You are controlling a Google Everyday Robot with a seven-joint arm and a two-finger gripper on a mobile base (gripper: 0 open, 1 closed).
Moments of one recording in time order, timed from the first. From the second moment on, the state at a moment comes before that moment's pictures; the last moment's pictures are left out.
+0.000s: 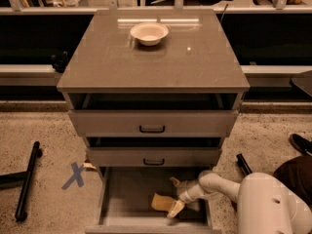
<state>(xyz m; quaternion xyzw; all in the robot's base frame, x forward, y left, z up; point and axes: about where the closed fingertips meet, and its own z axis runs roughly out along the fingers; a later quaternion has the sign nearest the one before) 0.550 -0.069 0.171 -0.61 0.69 0.26 0.29</state>
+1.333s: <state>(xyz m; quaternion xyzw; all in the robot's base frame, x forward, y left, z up) 0.557 -0.070 0.114 -0.61 0.71 0.23 0.26</state>
